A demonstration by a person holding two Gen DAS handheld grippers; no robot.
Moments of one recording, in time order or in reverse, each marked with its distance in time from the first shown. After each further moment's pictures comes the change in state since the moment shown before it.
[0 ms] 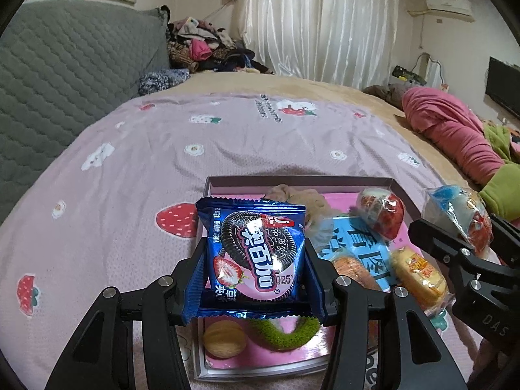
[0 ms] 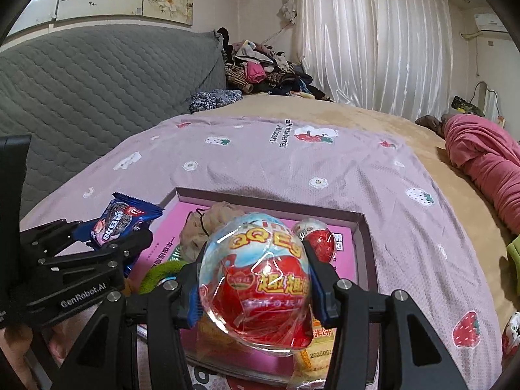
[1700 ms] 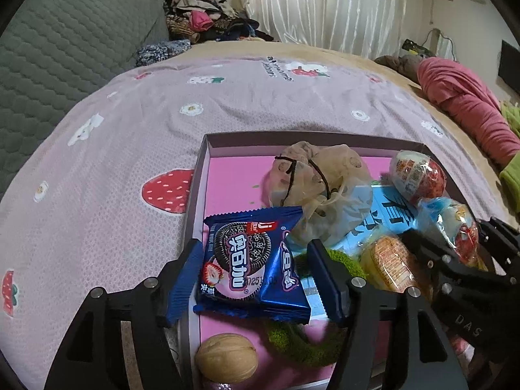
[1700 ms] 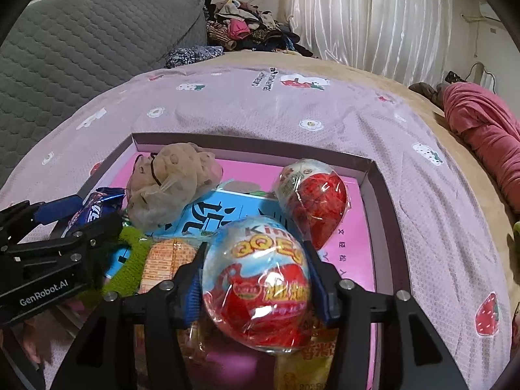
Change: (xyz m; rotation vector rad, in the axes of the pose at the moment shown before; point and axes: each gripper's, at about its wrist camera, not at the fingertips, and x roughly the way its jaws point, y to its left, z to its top) left arm 0.059 0.004 -0.014 0.011 0.132 0.031; right arm 0.077 -0.010 -0.028 0.015 0.189 -0.075
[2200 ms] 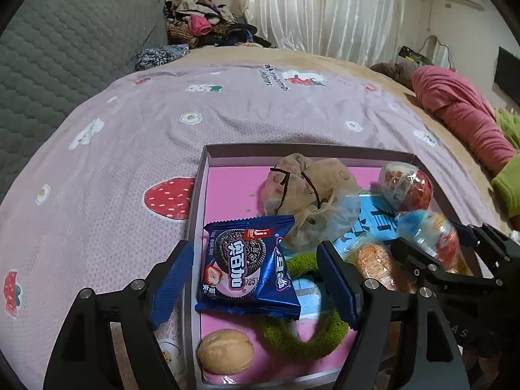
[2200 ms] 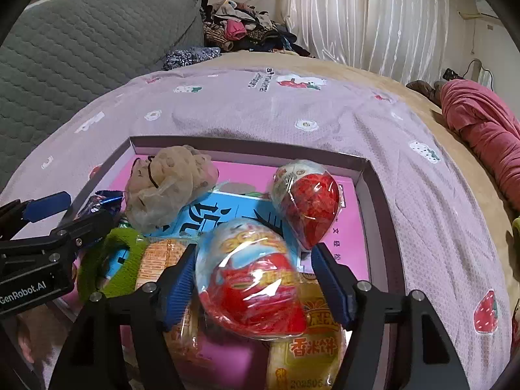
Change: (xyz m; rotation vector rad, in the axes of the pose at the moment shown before) left arm -0.015 0.002 0.005 -0.009 -0.022 -0.029; right arm -0.005 -0.004 0.002 0.017 -0.007 0.000
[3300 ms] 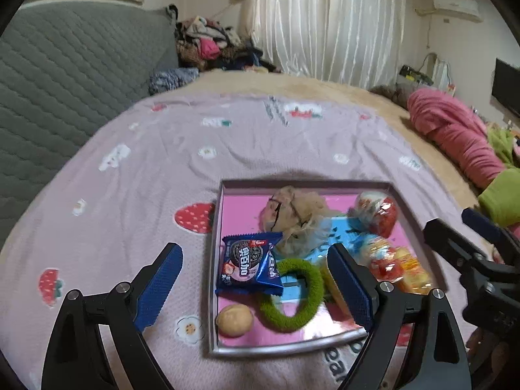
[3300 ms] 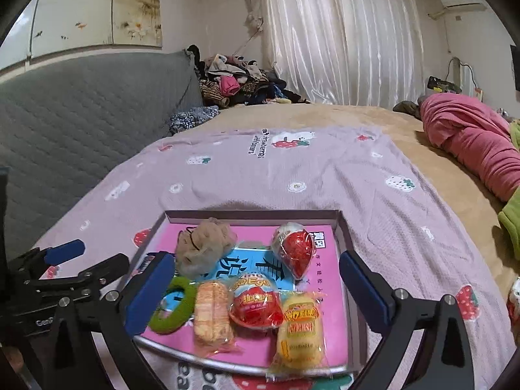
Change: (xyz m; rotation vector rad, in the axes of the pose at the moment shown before) left arm -0.093 -0.002 0.004 -0.019 -0.119 0.017; right arm -0.107 -0.011 0.010 0.125 -0.218 0.048
